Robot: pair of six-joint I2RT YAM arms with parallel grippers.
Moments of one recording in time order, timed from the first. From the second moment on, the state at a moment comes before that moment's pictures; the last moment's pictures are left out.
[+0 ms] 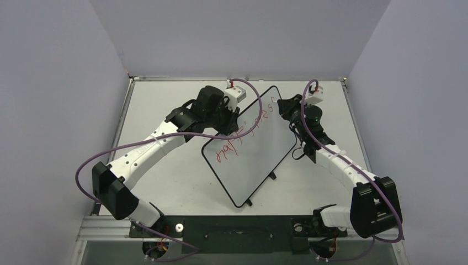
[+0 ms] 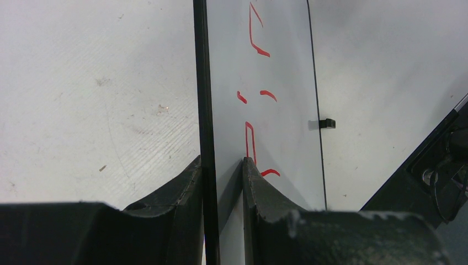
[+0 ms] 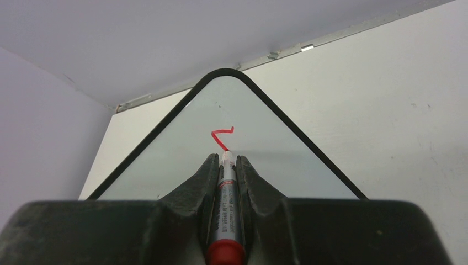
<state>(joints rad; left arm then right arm) -0.72 1.50 1.47 -0.63 0.11 -0.09 0.31 1.29 0.78 0.42 0.06 0.59</state>
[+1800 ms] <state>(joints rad) -0.73 1.50 1.47 -0.63 0.11 -0.08 0.27 0.88 0.66 0.29 -0.02 0.61</state>
